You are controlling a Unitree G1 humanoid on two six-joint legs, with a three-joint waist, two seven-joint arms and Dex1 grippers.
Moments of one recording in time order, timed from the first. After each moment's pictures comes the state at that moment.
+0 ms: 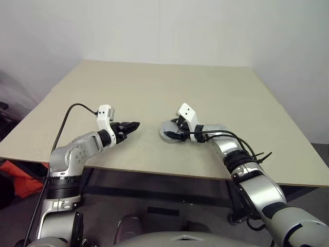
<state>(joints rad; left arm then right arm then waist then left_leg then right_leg) -0.37 0.35 0.19 -0.03 -0.64 0.95 -0.46 -0.70 -0.27 0.27 0.83 0.08 -0.02 0.87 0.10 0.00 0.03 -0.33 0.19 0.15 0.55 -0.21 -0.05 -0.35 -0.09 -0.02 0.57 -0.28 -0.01</state>
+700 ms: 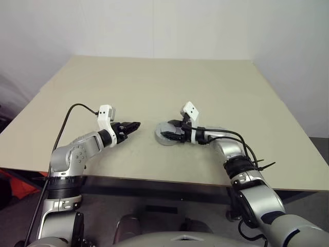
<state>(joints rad) -0.37 0.35 0.19 -0.03 -0.64 0.94 -0.46 -0.60 -0.25 0.16 0.61 0.17 0.11 1.00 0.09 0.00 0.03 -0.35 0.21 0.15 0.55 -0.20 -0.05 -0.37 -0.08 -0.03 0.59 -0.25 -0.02</state>
